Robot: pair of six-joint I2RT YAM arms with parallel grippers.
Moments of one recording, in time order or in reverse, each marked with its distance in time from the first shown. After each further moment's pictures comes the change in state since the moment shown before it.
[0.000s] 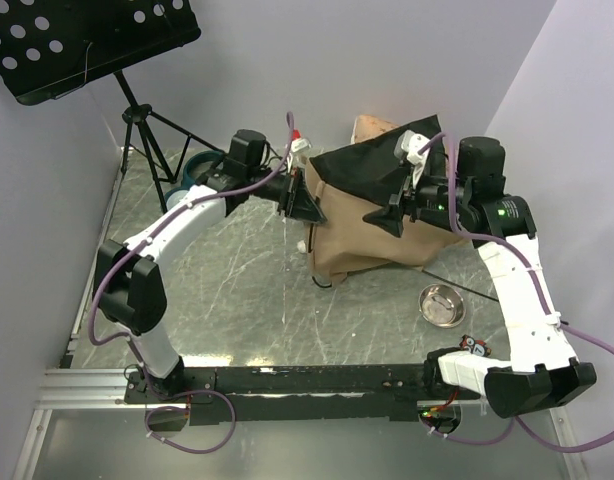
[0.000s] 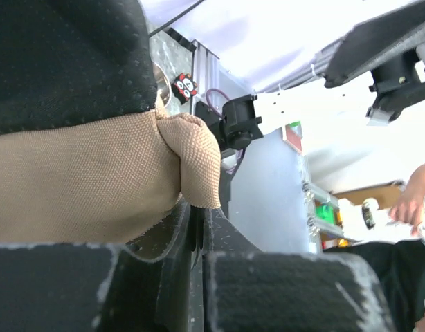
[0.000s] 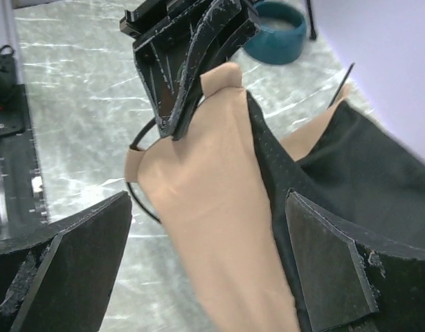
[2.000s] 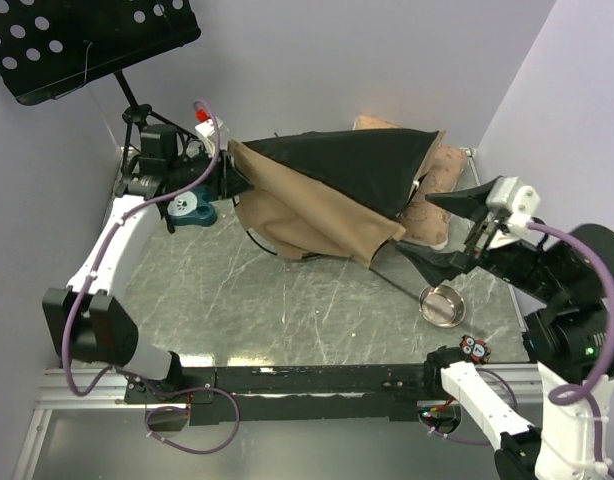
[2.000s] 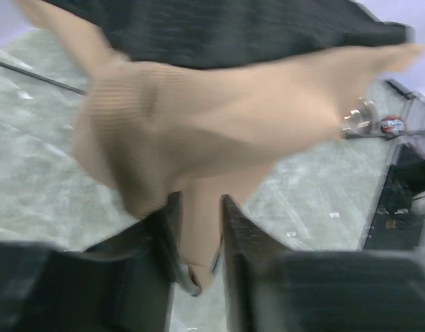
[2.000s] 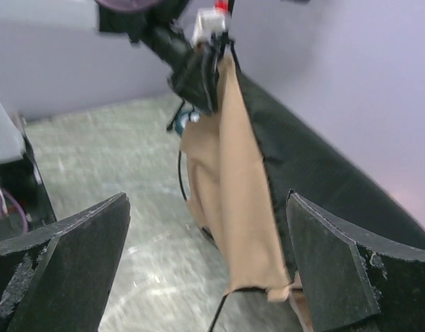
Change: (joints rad) left arm 0.358 -0.282 -0.149 -0.104 -0.319 0.379; right arm 0.018 -0.403 0.083 0.029 0.166 0.371
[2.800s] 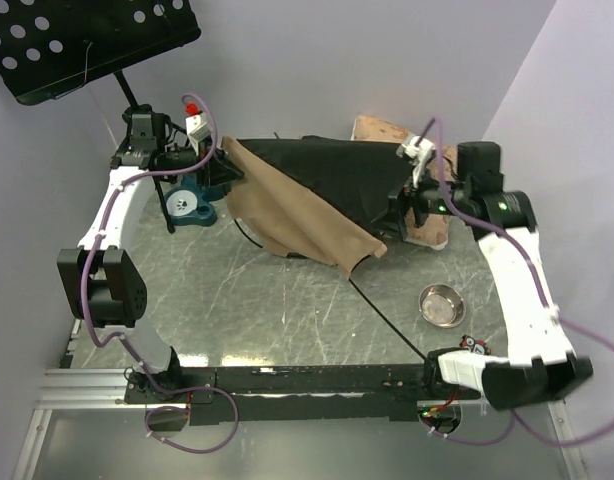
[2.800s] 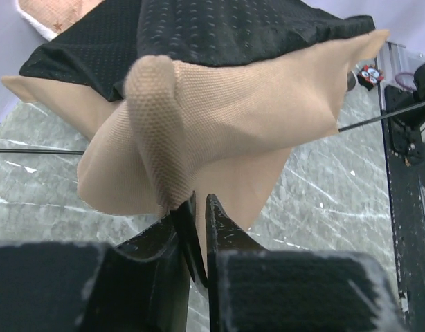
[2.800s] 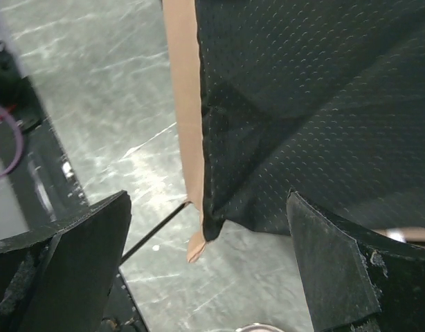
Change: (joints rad) left arm 0.146 0.259 0.233 -0.192 0.391 0.476; right arm -0.058 0.414 -0.056 -0.221 -0.024 -0.264
